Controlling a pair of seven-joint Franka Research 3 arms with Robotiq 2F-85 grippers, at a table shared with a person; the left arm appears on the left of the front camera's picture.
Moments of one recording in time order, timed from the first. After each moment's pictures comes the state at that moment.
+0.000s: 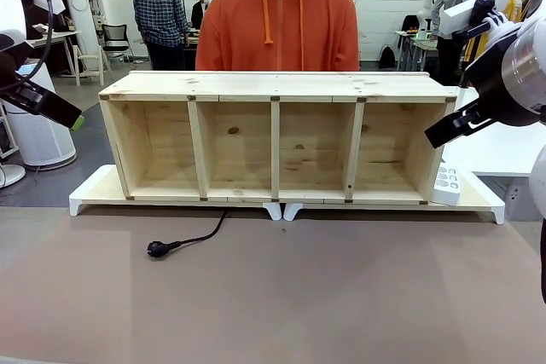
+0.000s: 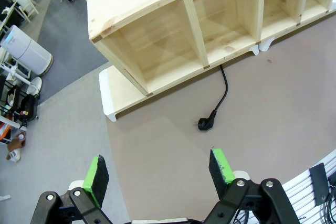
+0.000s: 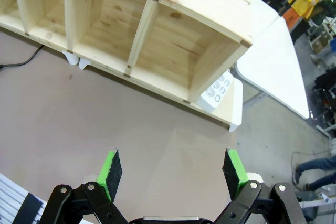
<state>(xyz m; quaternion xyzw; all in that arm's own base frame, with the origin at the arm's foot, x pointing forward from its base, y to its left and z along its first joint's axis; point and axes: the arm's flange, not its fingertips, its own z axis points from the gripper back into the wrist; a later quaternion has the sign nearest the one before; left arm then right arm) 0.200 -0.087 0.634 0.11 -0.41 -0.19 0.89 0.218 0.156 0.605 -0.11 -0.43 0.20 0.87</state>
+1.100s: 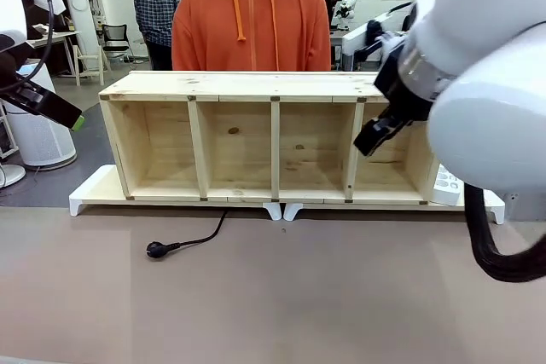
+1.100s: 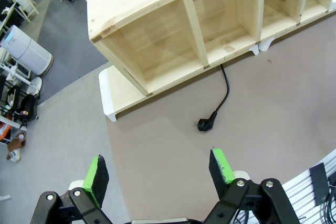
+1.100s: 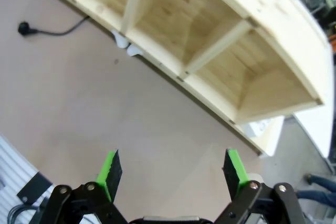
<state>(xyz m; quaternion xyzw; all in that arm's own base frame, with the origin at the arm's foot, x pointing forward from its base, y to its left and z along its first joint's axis) 0.200 -0.087 0.634 0.11 -0.41 -0.19 0.89 0.280 0.247 0.591 -0.08 -0.34 0.34 0.87</state>
